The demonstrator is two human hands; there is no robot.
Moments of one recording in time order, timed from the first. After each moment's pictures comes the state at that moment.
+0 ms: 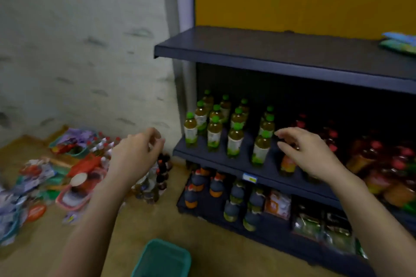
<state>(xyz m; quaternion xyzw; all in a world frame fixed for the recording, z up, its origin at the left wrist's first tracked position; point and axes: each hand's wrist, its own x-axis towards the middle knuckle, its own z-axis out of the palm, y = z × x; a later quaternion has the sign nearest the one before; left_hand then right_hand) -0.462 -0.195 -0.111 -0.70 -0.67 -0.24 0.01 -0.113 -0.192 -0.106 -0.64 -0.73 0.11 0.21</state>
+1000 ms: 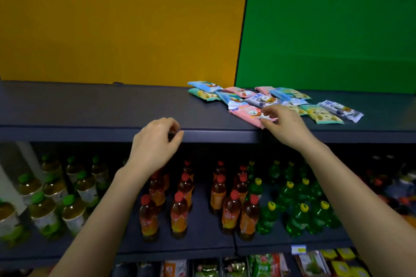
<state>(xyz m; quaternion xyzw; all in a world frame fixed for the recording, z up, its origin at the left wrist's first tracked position) 0.040 -0.106 -0.023 -0.83 -0.44 -0.35 -0.03 0.310 -0.188 0.009 -0.77 -0.57 -0.03 0.29</state>
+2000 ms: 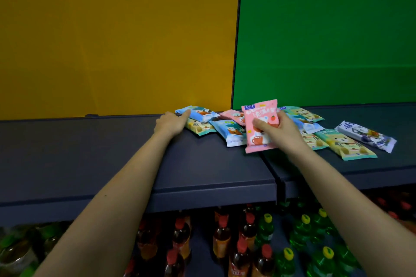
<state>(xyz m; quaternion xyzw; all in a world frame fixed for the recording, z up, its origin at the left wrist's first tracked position) 0.180 0.110 0.014 -0.73 -0.60 -0.21 -0.25 0.370 -0.069 0.012 -0.70 -0.42 0.17 0.55</state>
